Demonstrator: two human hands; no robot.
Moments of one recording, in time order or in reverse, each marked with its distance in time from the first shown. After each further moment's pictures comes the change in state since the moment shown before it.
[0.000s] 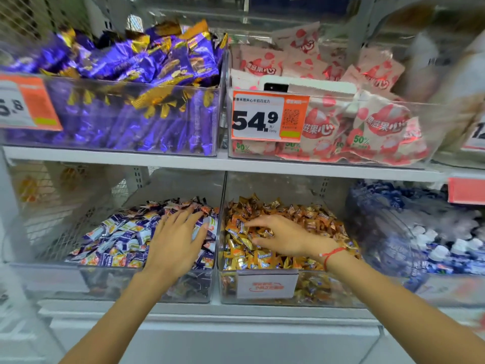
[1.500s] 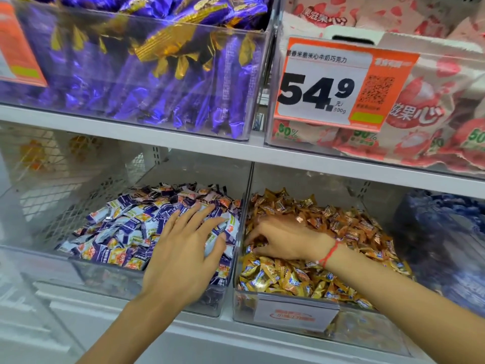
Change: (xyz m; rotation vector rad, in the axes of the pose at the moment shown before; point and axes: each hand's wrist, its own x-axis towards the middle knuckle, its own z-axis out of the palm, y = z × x) left_hand -0.014 0.001 0.010 -0.040 0.113 -0.020; right_hand 0.065 -0.011 0.016 -0.292 -0.131 -0.297
